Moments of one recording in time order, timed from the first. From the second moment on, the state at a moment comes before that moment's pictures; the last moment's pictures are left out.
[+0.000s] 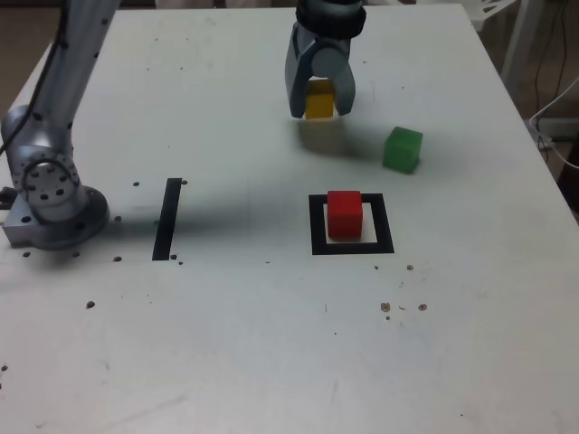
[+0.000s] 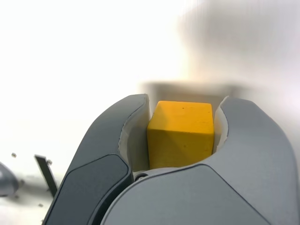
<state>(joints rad) 0.43 2.14 -1.70 1.30 0.14 0.33</state>
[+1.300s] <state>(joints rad) -0.08 2.04 -1.62 1.30 0.01 0.03</state>
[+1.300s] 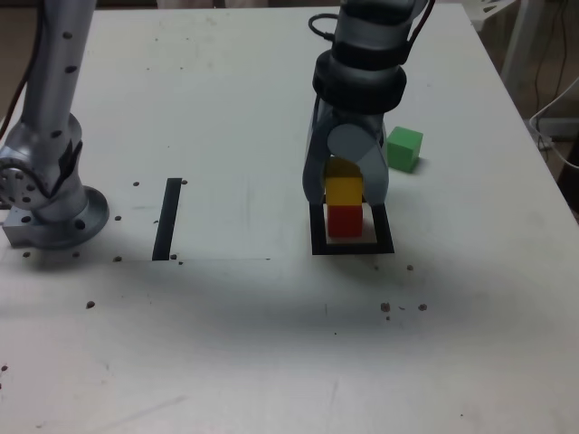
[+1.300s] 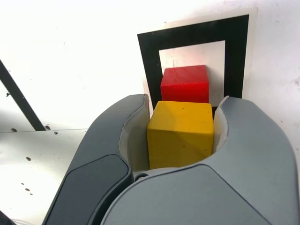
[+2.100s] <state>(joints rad) -0.06 2.06 -1.57 1.23 0.01 0.02</state>
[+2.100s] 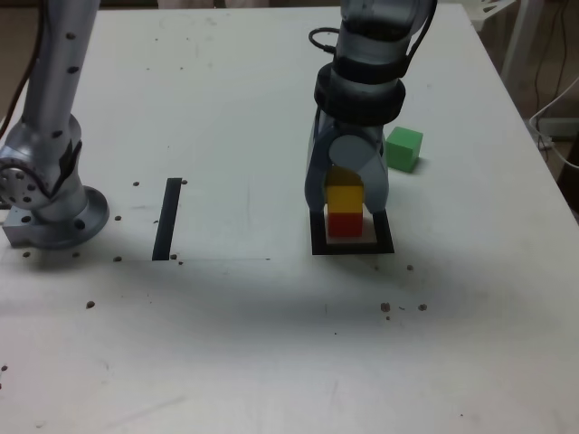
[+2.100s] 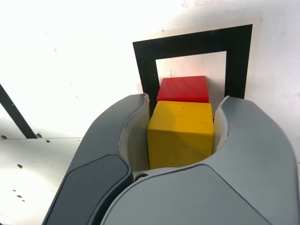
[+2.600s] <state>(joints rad) -0.06 2.04 -1.52 1.20 0.02 0.02</state>
